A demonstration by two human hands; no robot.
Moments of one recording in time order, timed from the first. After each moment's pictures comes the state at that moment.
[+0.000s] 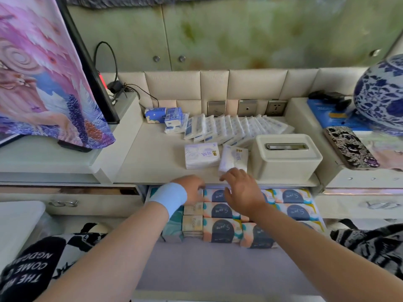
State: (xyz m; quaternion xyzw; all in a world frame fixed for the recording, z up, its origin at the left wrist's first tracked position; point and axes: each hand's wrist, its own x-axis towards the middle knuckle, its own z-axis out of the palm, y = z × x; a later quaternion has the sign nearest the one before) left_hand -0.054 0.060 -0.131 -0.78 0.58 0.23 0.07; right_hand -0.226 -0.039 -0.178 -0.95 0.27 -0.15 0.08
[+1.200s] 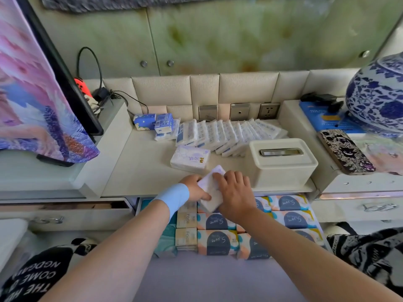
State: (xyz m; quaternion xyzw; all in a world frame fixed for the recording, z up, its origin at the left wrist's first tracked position) left_hand -0.056 0.010 -0.146 -0.83 0.40 0.37 -0.13; right_hand -0.211 -0.048 -0.179 -0.94 0.33 -0.06 -0.03
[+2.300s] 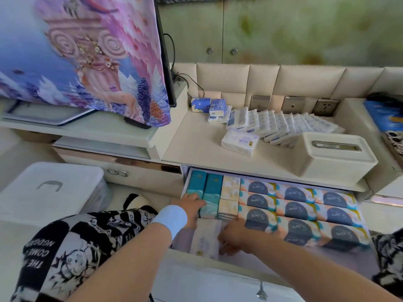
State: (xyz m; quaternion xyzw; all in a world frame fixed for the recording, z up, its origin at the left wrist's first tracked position) left_hand -0.031 0.208 -0.191 -0.80 0.52 0.26 0.14; right_hand -0.190 0.111 -0.240 -0.70 0.41 0.25 0.53
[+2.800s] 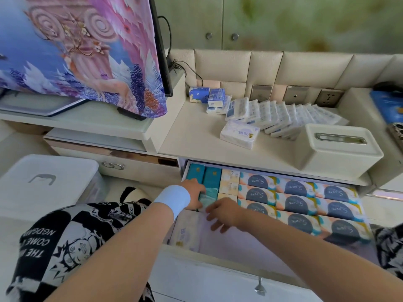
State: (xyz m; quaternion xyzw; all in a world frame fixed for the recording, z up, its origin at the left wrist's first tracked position) left_hand -0.018 0.175 -0.179 -0.81 0.51 0.26 0.13; right_hand -0.161 0.097 -0.207 -0.68 0.36 0.18 0.61
